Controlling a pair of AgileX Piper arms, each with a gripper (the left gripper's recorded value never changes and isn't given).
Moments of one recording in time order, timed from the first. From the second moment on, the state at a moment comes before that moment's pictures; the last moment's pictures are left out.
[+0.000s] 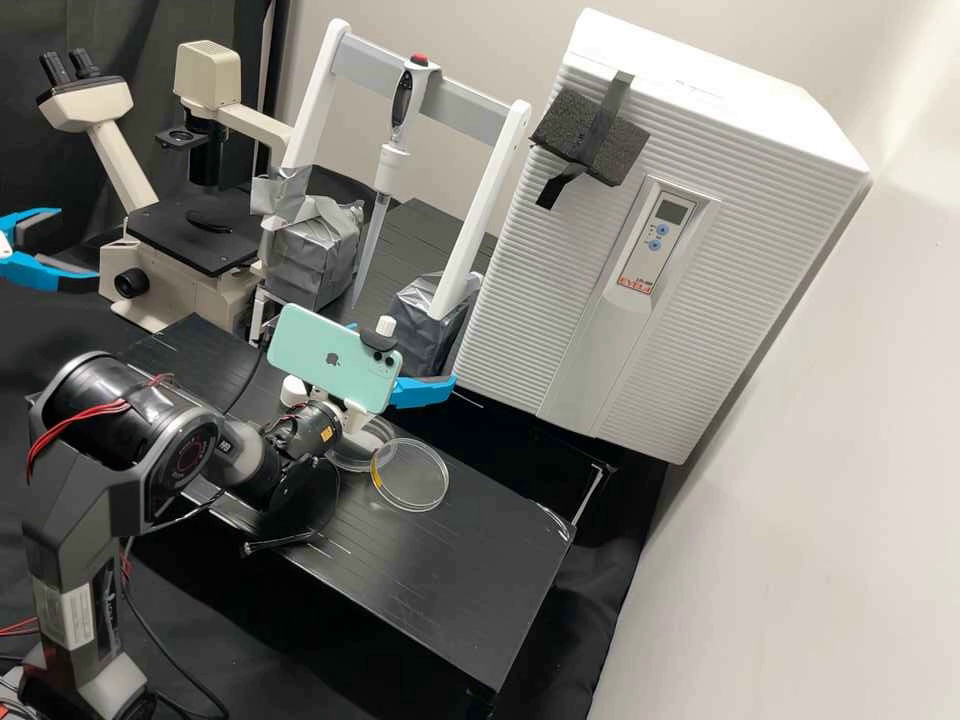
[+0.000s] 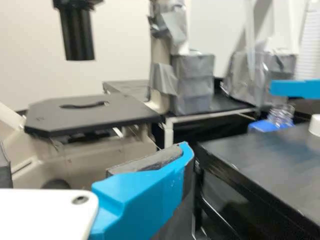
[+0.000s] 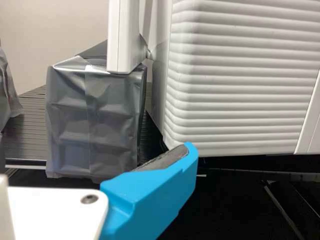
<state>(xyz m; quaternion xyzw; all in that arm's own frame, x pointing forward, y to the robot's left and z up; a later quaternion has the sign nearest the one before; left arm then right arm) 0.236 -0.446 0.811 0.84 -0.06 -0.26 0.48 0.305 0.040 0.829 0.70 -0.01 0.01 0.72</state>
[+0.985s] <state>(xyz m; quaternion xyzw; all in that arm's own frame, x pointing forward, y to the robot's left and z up) 0.219 -0.448 0.797 0.83 -0.04 -0.34 0.44 0.305 0.040 0.829 0.70 -0.01 0.01 0.72</state>
